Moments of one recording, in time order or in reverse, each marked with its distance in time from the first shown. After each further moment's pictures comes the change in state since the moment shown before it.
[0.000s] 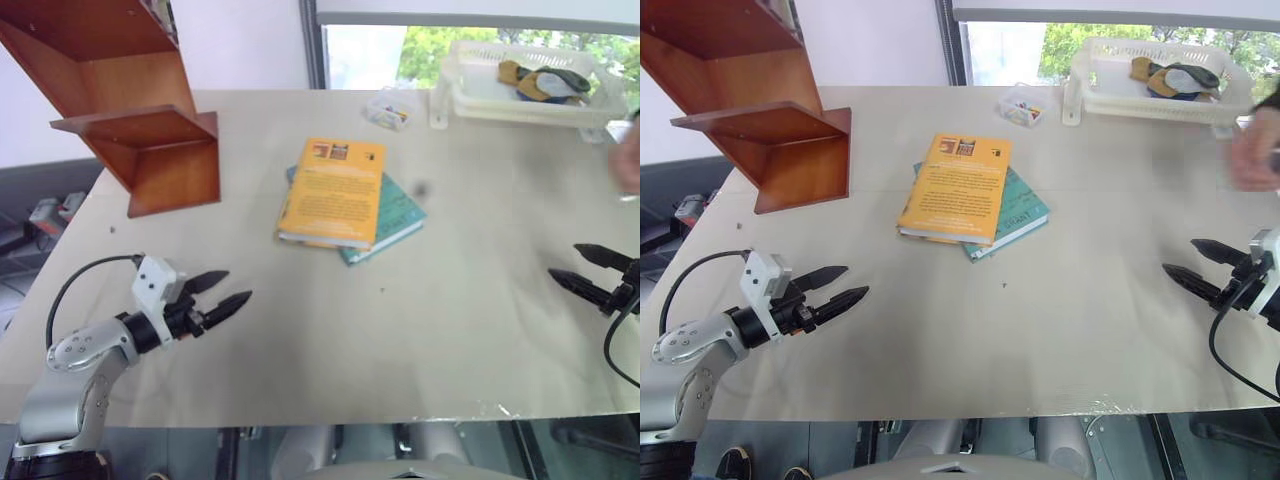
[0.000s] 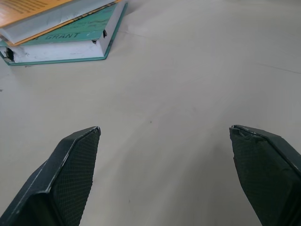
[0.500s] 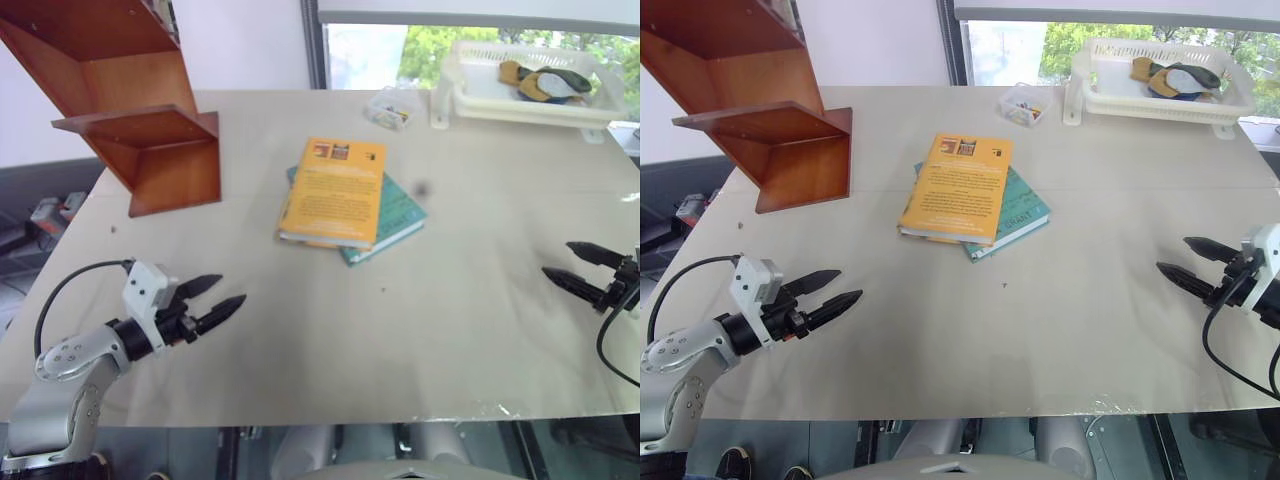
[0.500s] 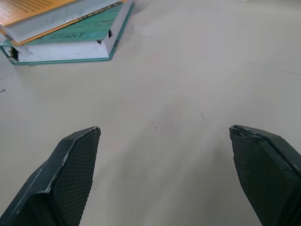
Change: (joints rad) left arm 0.048 0.000 0.038 -0.027 -0.012 0.000 -0.001; right arm -0.042 0.006 0.034 0.041 -0.013 -0.029 0.018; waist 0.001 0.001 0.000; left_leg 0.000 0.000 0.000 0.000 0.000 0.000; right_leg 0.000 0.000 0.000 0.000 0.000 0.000
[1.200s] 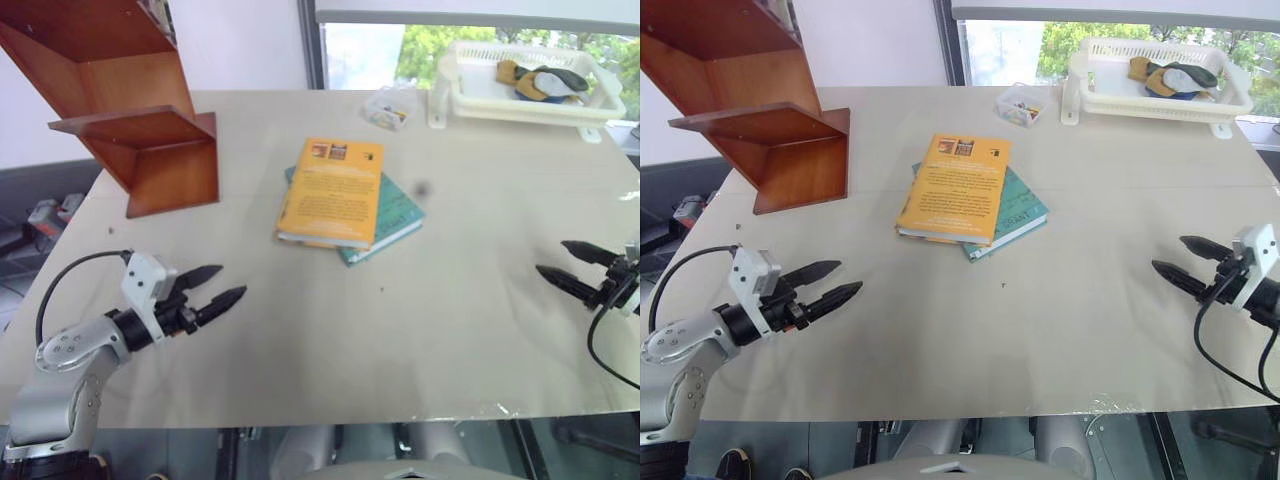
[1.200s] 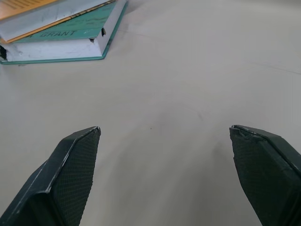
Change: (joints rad) left arm -0.065 0.009 0.000 0.027 -0.001 -0.017 -0.022; right arm -0.043 0.043 0.041 0.008 -0.039 -0.017 -0.052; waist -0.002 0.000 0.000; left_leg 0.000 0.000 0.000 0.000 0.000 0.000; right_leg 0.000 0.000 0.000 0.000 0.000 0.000
